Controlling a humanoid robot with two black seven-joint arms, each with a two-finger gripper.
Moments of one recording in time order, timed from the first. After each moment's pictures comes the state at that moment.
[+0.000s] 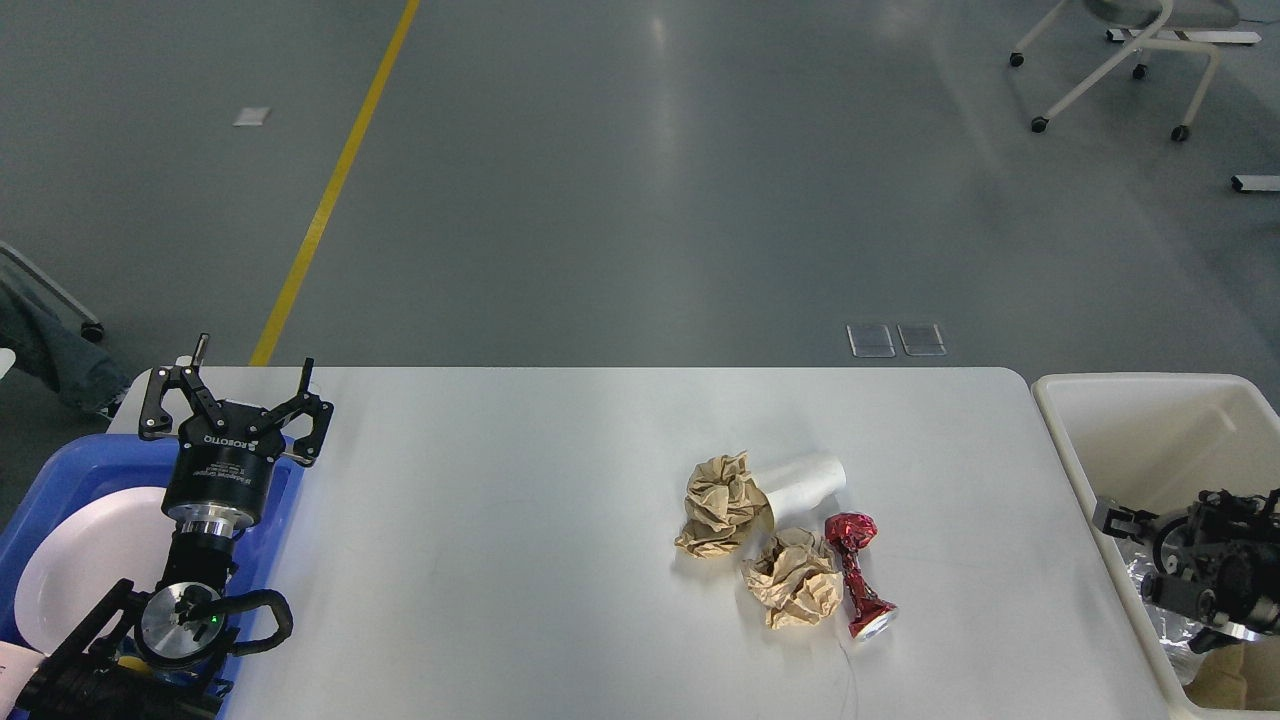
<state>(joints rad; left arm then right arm) -0.28 0.17 -1.38 -0.76 0.07 -0.61 -0.27 0.88 -0.49 -0.81 0.60 -0.48 -0.21 -0.23</state>
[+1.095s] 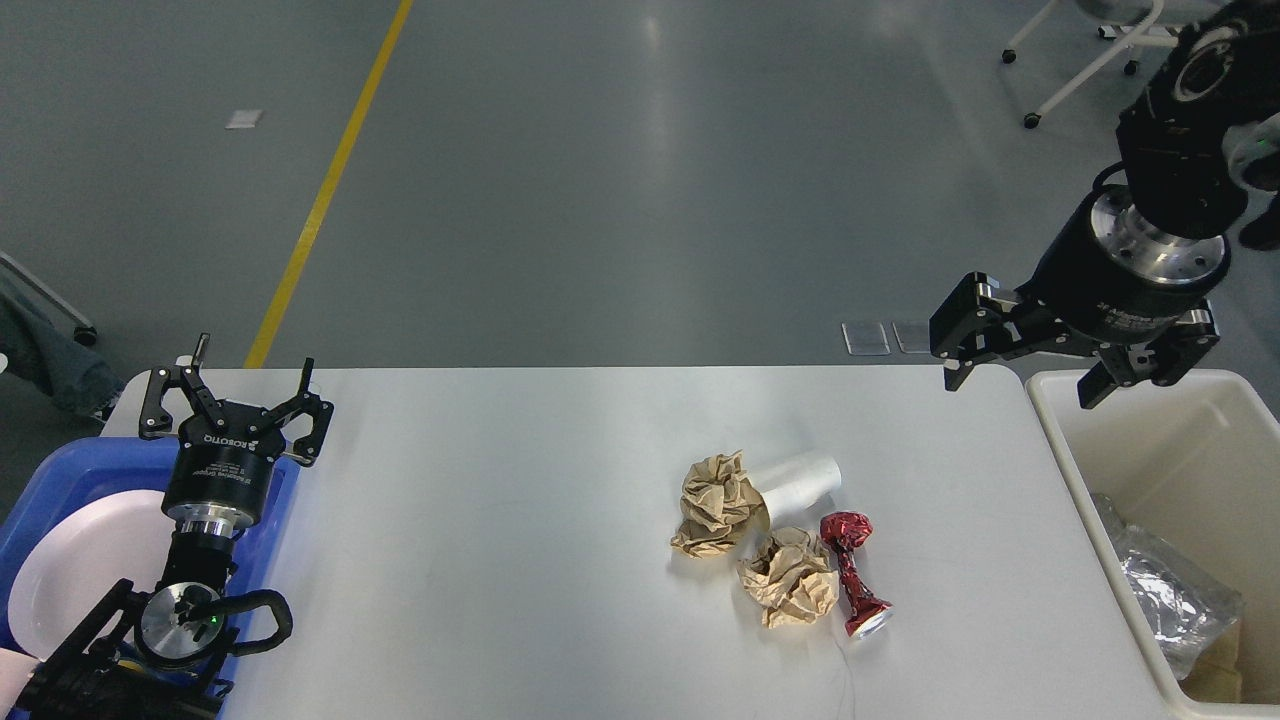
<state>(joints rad) -0.28 0.17 -1.38 -0.76 0.07 -0.61 -0.27 2.42 -0.35 -1.28 1.55 0.16 0.72 -0.37</state>
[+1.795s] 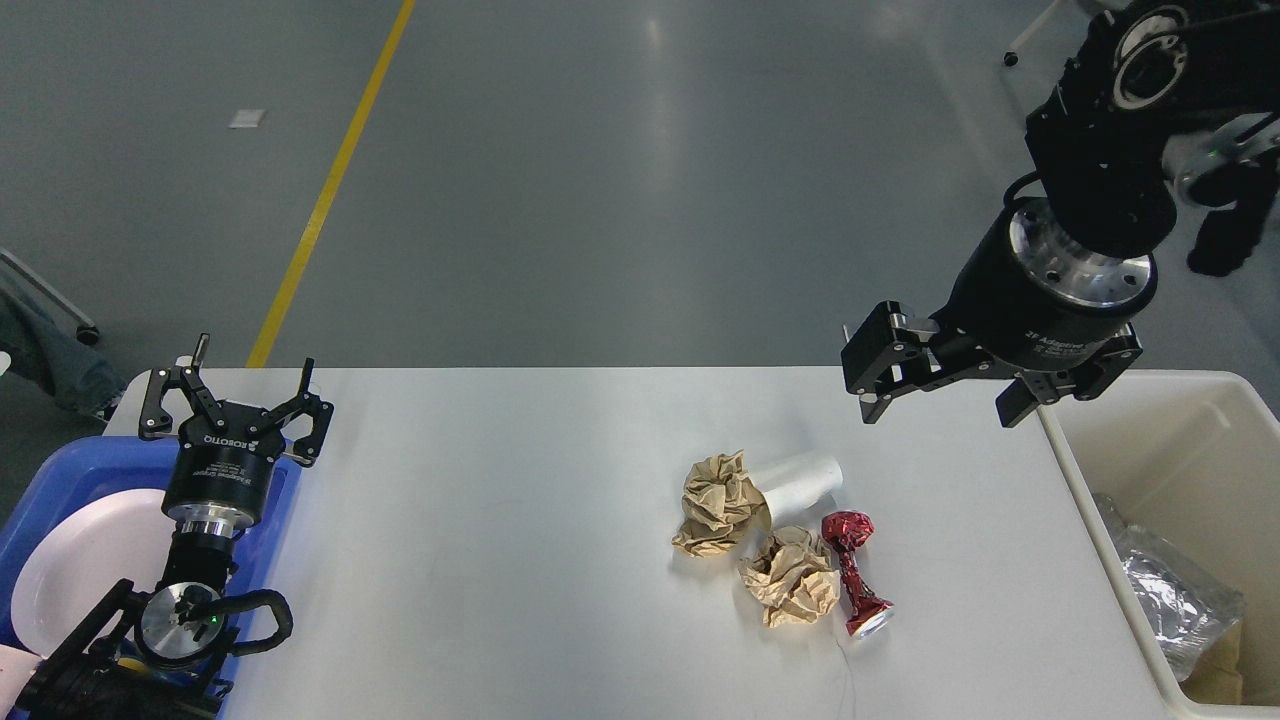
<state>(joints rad) -0.28 0.17 -1.38 -0.76 0.07 -0.61 -0.27 2.48 -0.30 -1.16 1.66 0.19 0.70 -0.38</state>
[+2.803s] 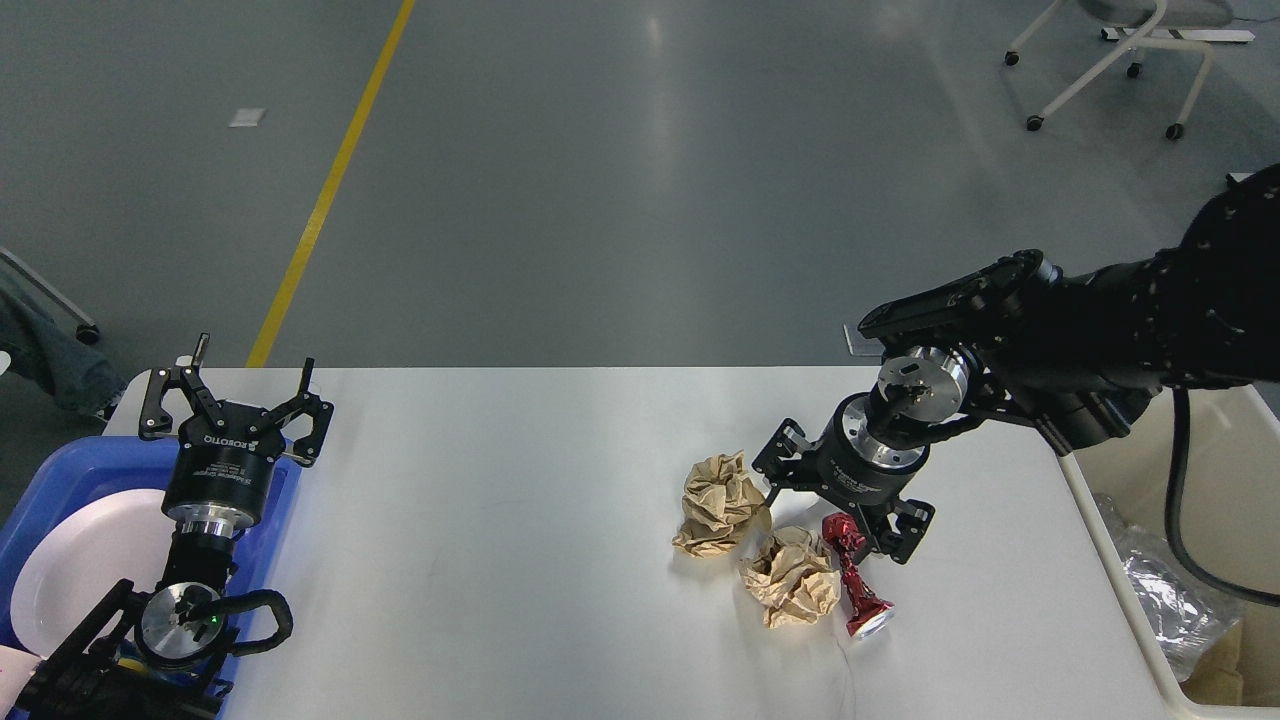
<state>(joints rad) -0.28 0.17 -1.38 -0.76 0.07 -0.61 -0.27 1.67 -0.05 -1.06 1.14 0.68 0.34 -0.48</state>
